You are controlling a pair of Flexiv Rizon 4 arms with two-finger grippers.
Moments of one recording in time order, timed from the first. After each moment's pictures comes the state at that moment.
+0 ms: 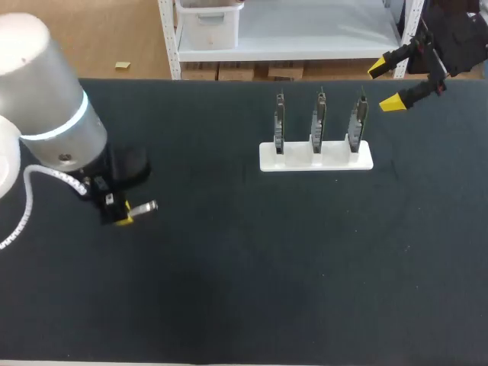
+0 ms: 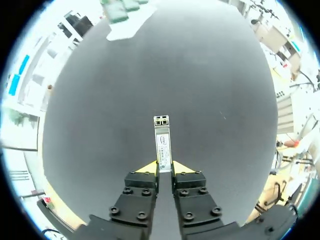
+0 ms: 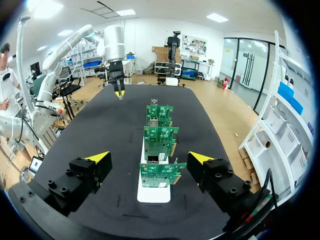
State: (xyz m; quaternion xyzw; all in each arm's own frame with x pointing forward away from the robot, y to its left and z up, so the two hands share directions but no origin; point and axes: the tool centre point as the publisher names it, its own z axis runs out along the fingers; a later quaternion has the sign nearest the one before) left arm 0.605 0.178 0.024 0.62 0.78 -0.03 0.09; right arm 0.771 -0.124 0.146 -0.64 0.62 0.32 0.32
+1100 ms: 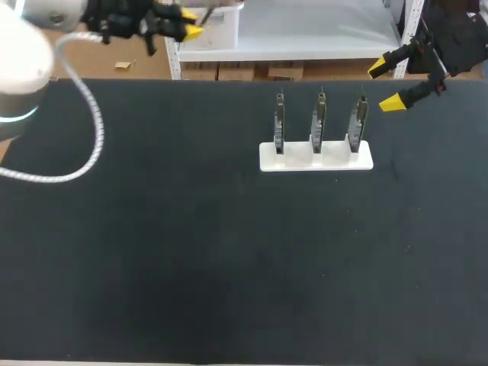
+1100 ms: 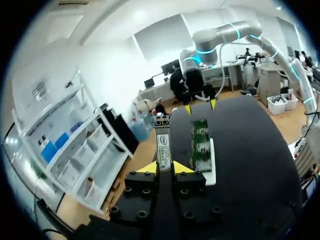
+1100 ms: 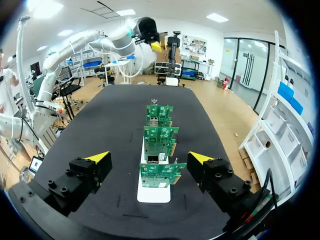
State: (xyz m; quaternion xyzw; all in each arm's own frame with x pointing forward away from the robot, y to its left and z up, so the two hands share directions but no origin) left arm 0.807 0.018 0.261 0.61 0.60 -0.18 0.48; right arm 0.771 -0.124 0.146 -0.64 0.62 0.32 0.32
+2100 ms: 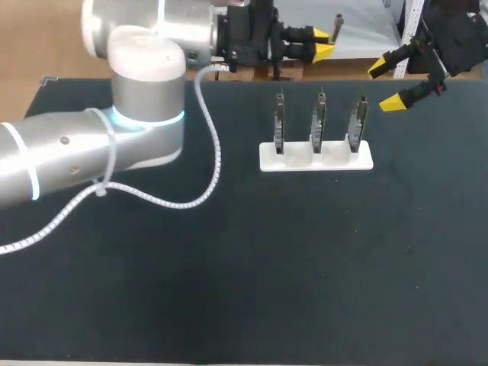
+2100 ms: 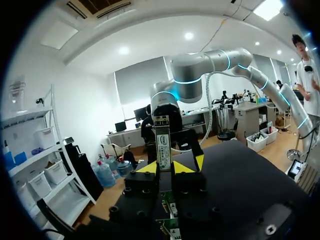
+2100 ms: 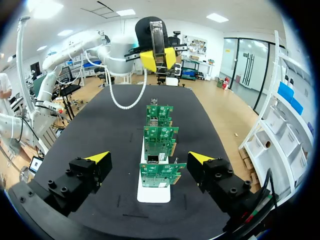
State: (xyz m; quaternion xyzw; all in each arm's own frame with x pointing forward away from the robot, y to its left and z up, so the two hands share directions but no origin) left arm 0.784 -0.193 0.228 0.58 0.48 -0.39 0.52; right arm 0.771 -0.124 0.146 -0.64 0.62 0.32 0.32
